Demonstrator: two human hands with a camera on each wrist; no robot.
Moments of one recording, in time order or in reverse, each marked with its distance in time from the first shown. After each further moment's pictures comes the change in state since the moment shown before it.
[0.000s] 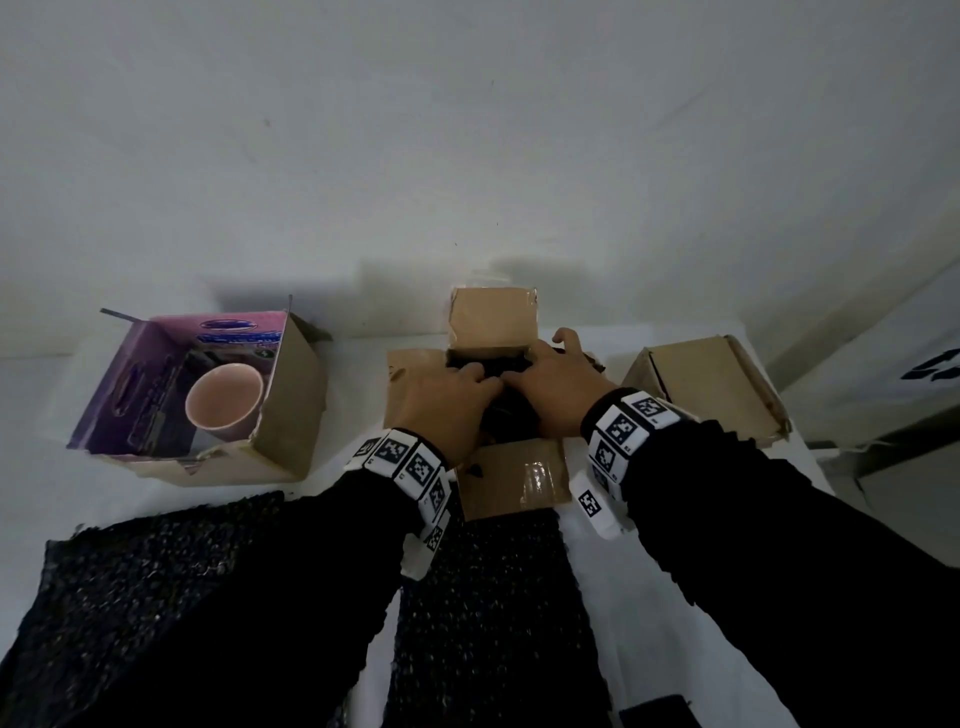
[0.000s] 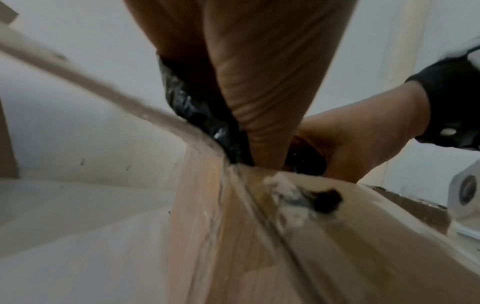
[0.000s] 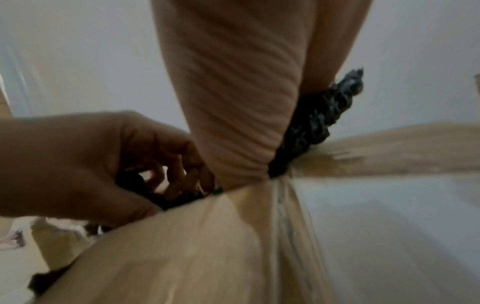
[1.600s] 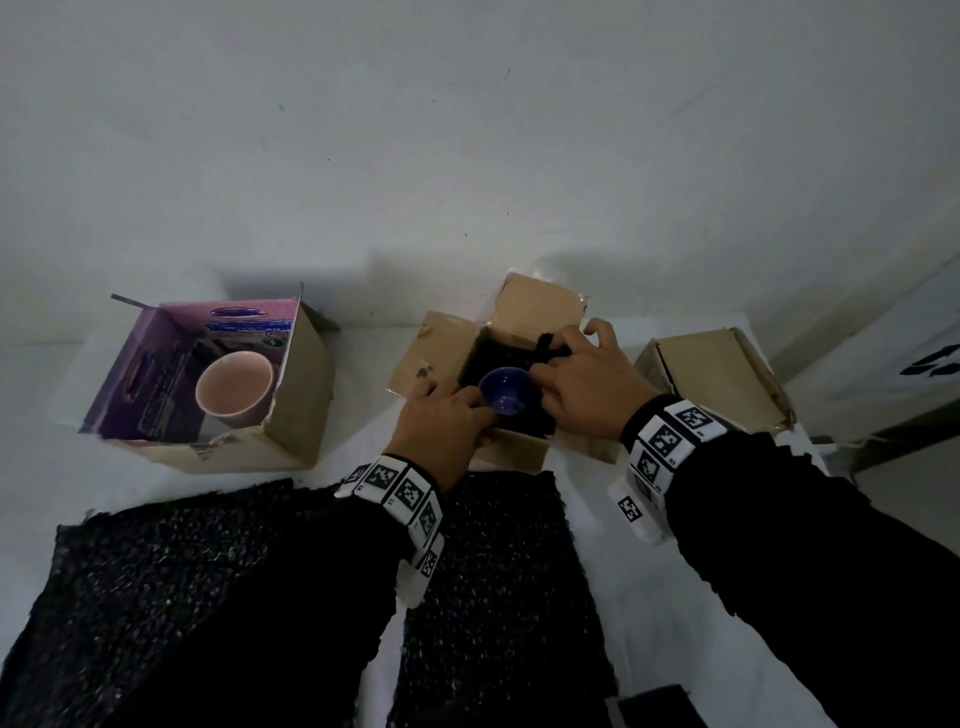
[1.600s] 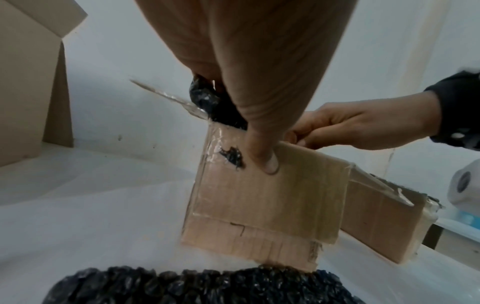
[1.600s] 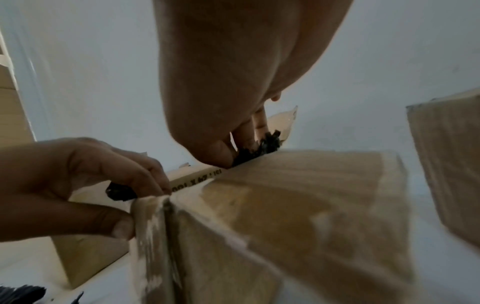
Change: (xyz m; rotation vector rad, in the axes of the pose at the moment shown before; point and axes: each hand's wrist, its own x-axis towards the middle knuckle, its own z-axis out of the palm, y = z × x) left_hand -0.029 -0.005 0.029 -0.061 -0.031 0.019; right_hand -0.023 0.008 0.013 -0.084 0.209 0.060
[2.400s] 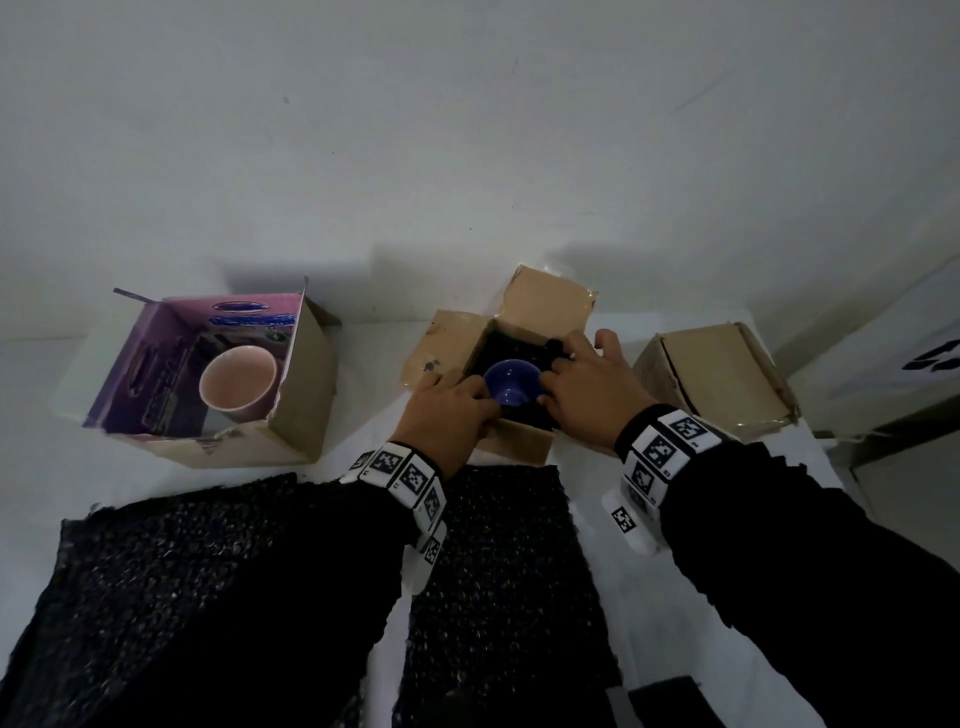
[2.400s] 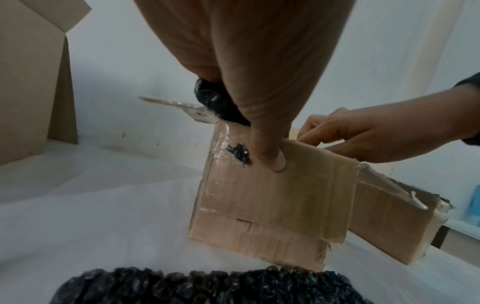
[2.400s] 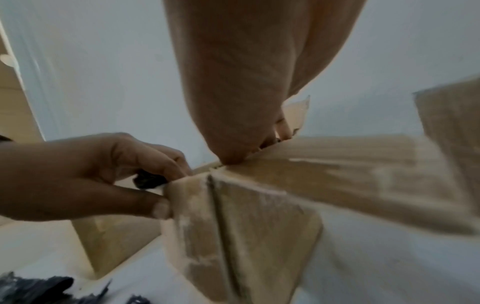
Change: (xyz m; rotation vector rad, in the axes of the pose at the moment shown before) left_hand 0.007 -0.008 0.011 -0.056 0.036 0.055; right_hand -0.003 -0.013 0.010 -0.105 -0.056 0.052
